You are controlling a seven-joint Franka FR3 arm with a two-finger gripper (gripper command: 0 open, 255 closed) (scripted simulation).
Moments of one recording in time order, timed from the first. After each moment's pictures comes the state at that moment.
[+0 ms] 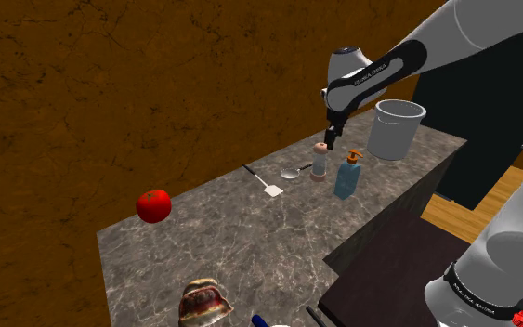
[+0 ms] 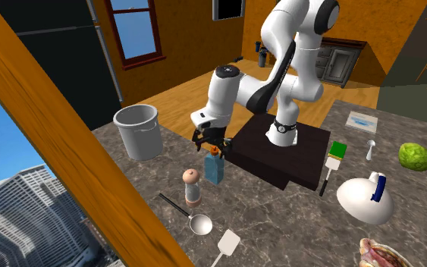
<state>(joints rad) -0.10 0.03 -0.17 -2.24 -0.19 2.35 -0.39</state>
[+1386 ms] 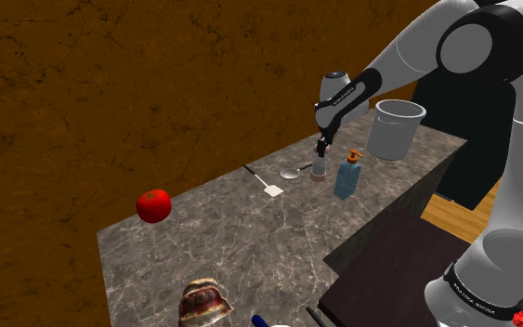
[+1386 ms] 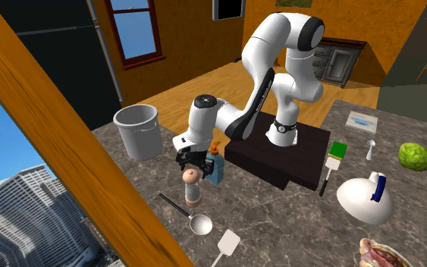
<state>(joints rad) -0.15 0.34 -0.17 -2.07 -0.12 2.53 -0.47</state>
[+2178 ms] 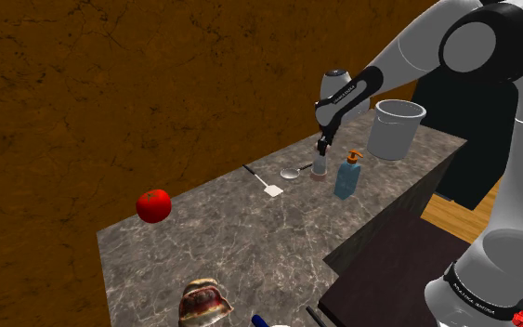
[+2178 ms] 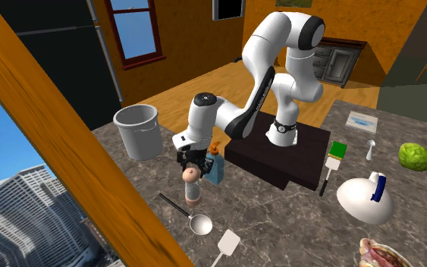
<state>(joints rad) -0.15 0.33 -0.18 -2.07 -0.12 2.51 -0.47</state>
